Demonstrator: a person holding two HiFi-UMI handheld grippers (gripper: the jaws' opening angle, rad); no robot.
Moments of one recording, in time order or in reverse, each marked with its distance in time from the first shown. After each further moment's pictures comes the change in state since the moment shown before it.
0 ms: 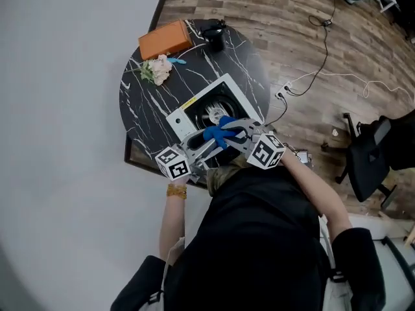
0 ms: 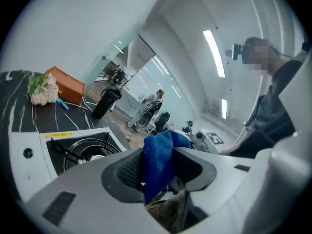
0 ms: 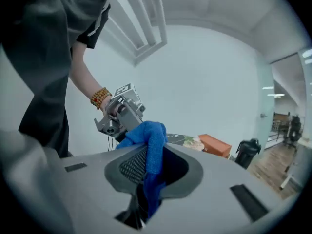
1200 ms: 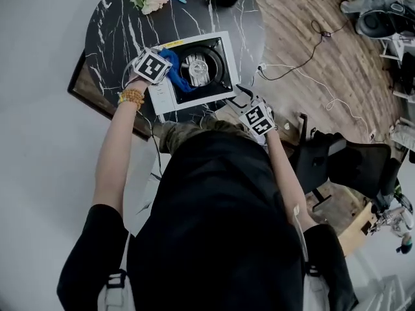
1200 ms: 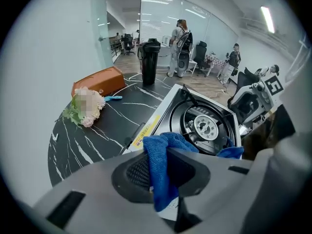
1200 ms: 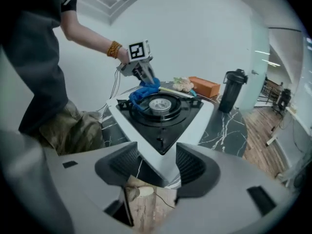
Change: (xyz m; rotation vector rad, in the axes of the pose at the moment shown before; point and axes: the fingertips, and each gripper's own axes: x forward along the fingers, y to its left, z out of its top) left arm -0.047 0.211 -0.014 0.363 0.675 0.707; right arm -0.032 -0.004 -0.185 0.171 0.505 -0.036
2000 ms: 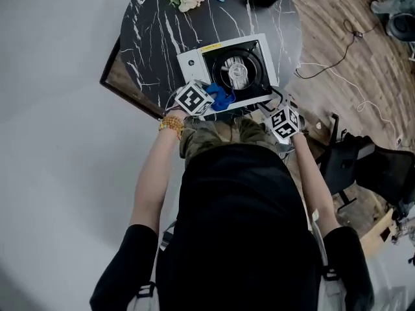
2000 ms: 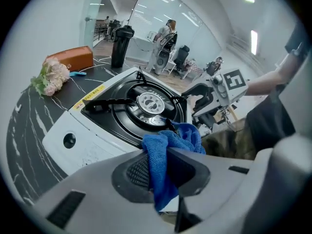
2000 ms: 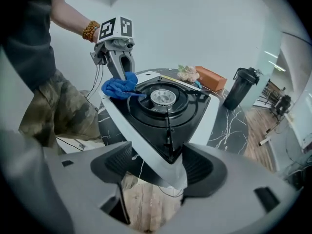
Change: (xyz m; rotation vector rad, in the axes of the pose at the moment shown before) left arm -0.012 -0.123 -0.071 -0.052 0.049 -0.386; right arm 0.019 0.010 -0.003 -0.054 0.199 -0.028
